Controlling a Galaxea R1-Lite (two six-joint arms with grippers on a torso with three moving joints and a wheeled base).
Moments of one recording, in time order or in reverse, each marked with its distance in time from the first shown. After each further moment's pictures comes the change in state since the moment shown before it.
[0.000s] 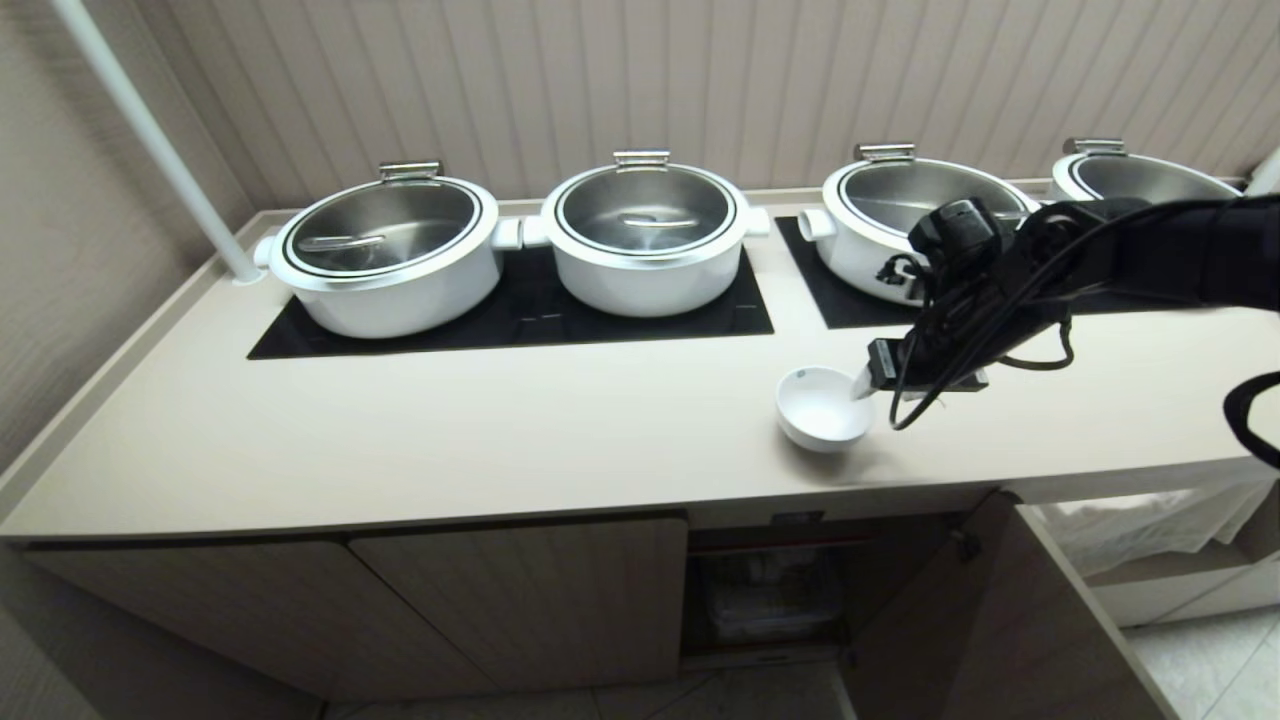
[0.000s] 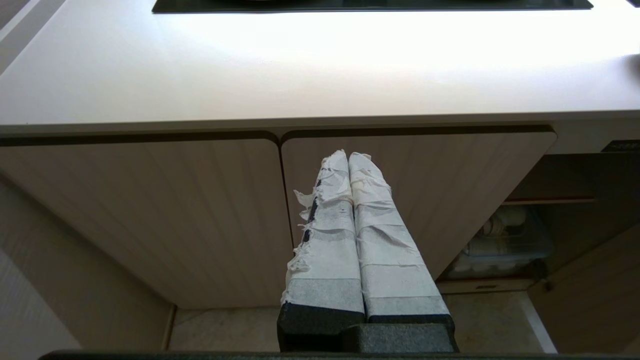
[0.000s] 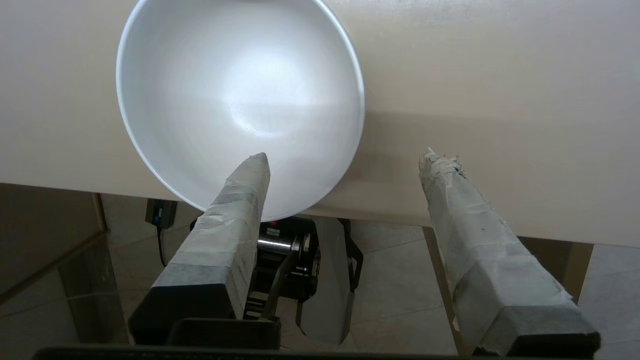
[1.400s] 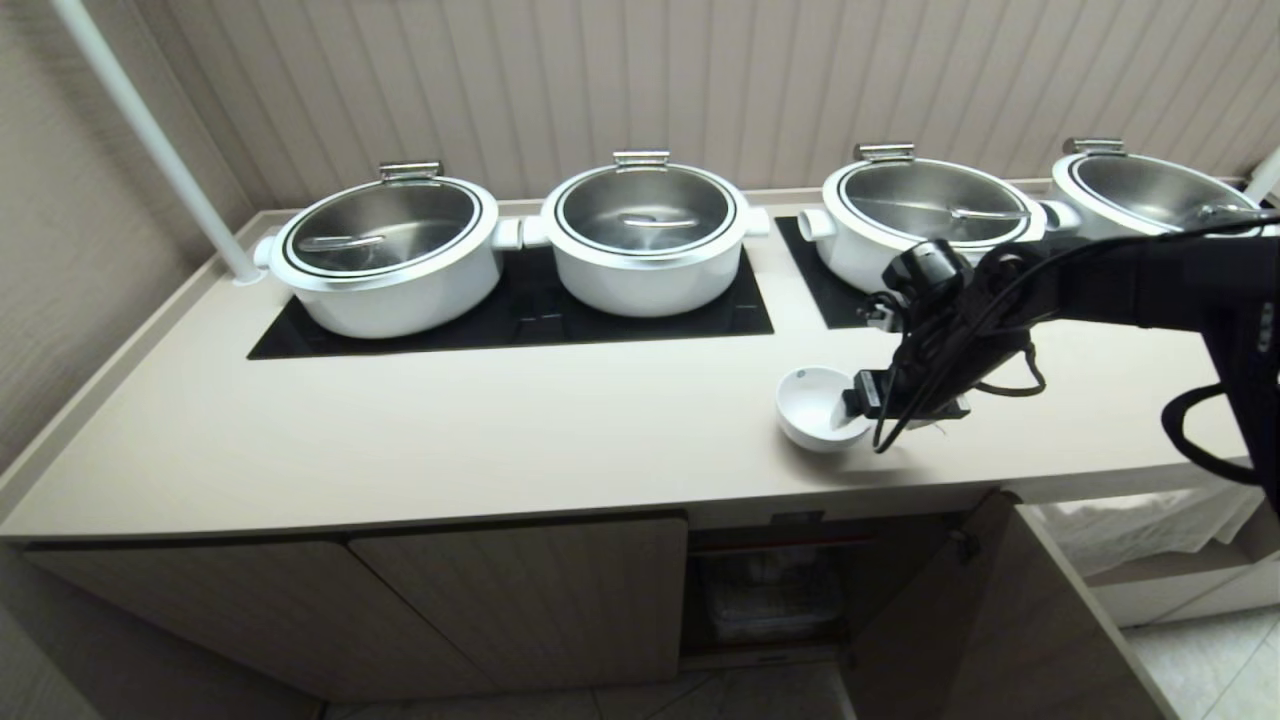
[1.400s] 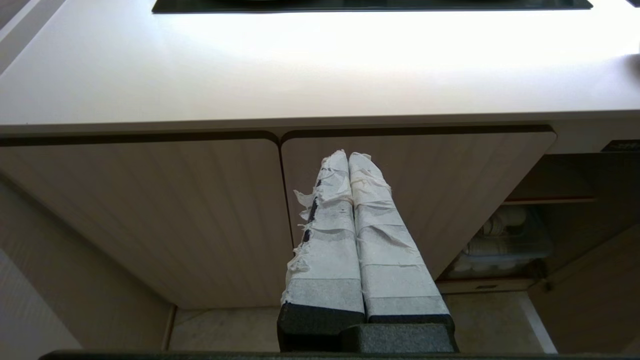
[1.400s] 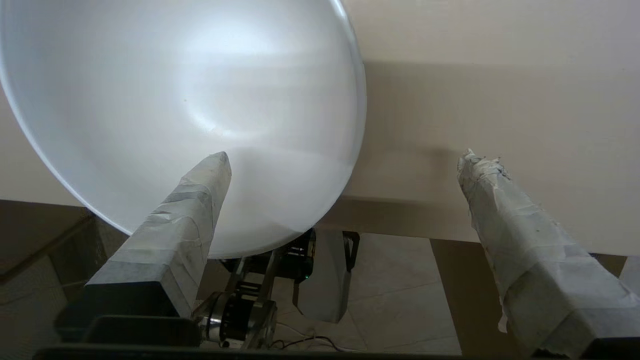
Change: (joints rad) left arm 0.000 0.000 0.000 0.000 0.000 0.000; right arm 0.005 0.081 0.011 -0.010 -0.017 0.012
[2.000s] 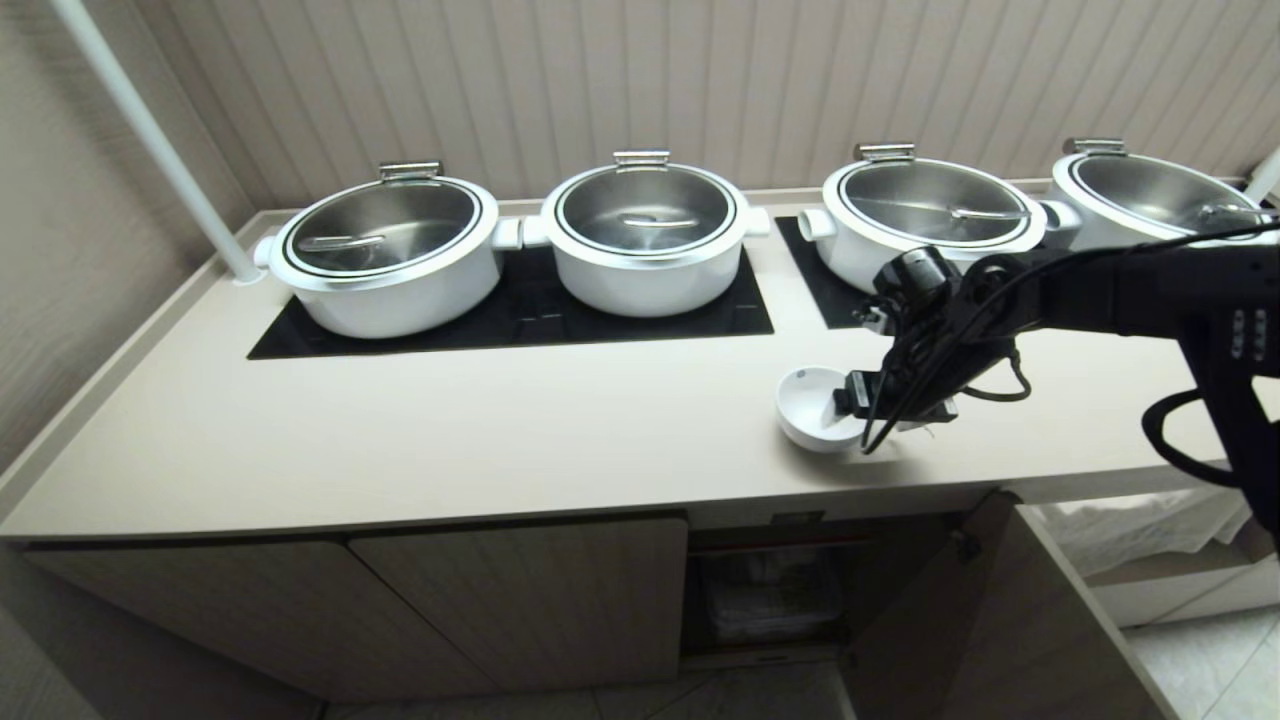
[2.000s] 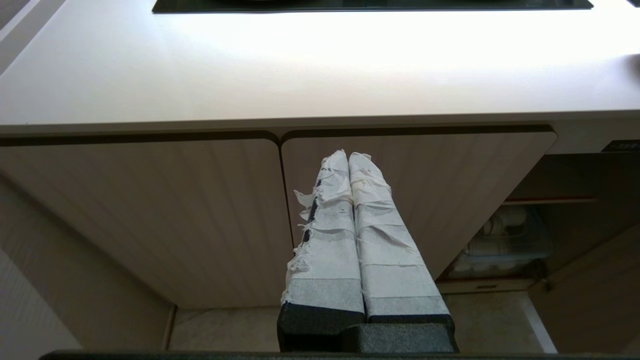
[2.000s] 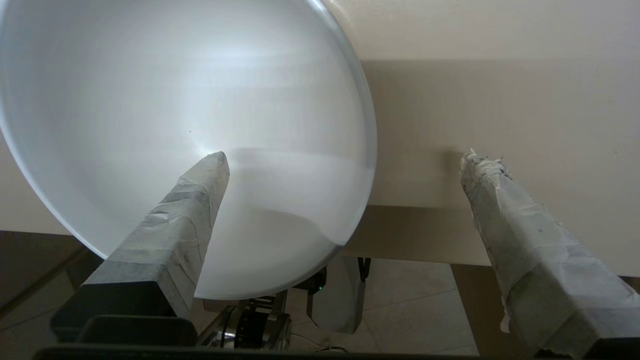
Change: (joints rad) left arm 0.000 0.000 0.000 0.000 0.000 0.000; right arm 0.005 0.027 -0.001 -0.047 0.000 0.046
